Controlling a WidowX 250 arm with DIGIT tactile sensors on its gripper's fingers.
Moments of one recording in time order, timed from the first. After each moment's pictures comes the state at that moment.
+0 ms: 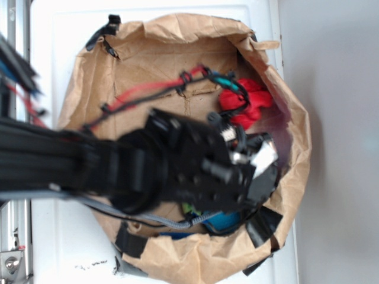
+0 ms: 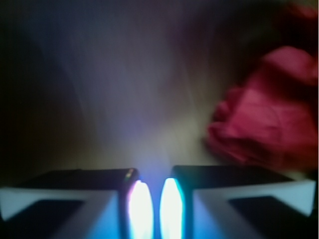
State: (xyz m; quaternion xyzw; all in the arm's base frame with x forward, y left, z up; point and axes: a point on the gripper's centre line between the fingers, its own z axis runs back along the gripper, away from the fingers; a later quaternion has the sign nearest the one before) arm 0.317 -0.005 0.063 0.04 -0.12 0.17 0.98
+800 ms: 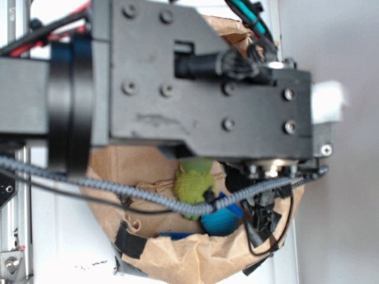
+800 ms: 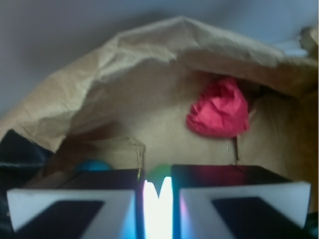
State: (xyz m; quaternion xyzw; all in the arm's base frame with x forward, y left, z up) arm 0.307 -0.009 0.137 0.00 -0.07 0.11 0.99
